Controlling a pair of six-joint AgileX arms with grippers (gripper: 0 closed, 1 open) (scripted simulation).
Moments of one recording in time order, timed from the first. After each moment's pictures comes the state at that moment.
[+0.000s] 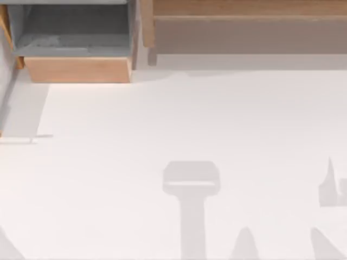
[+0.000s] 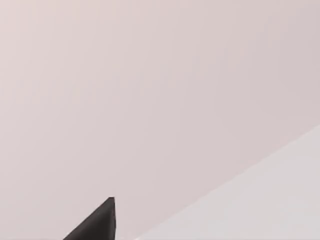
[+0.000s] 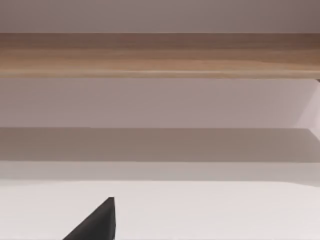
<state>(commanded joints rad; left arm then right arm) 0.75 1.96 1.49 -0.10 0.29 1.34 0.00 0.00 0.00 0.00 0.00 0.00</state>
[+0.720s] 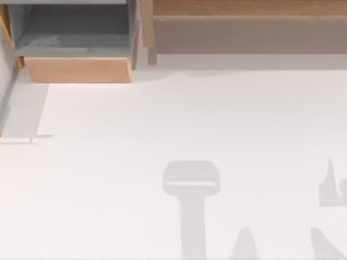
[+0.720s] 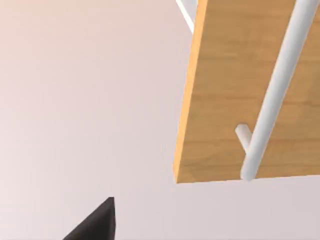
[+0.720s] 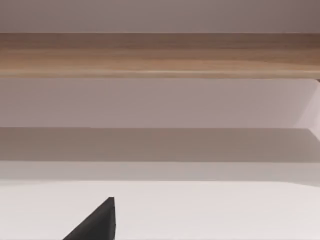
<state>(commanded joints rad) 0.82 1.96 0.68 1.07 0.57 1.66 0.00 0.00 0.00 0.00 0.00 0.00</state>
